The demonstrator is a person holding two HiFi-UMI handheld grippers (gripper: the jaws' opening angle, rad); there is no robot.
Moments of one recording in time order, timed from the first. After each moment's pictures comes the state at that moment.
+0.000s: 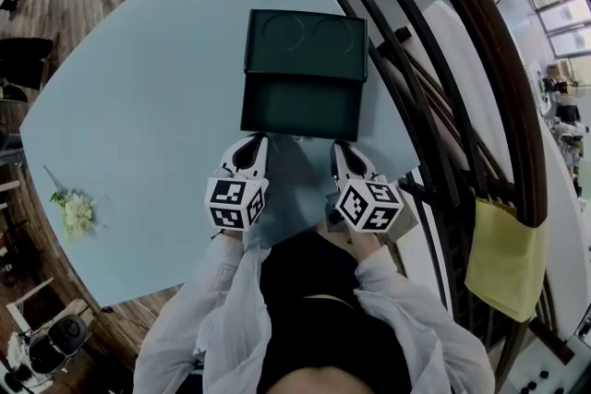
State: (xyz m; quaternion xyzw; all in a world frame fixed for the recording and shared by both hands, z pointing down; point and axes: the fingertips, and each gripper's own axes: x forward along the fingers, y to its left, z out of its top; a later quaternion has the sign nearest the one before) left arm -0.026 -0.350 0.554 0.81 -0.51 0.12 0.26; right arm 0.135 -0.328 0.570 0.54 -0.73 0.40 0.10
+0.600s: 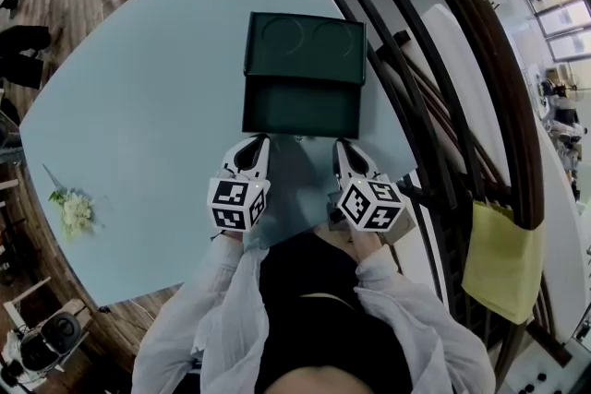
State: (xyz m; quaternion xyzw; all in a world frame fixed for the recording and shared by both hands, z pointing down) left arm -0.016 -0.351 0.551 0.81 -0.50 0.13 0.26; right arm 0.145 -0.336 0.564 0.55 -0.74 0.39 0.10
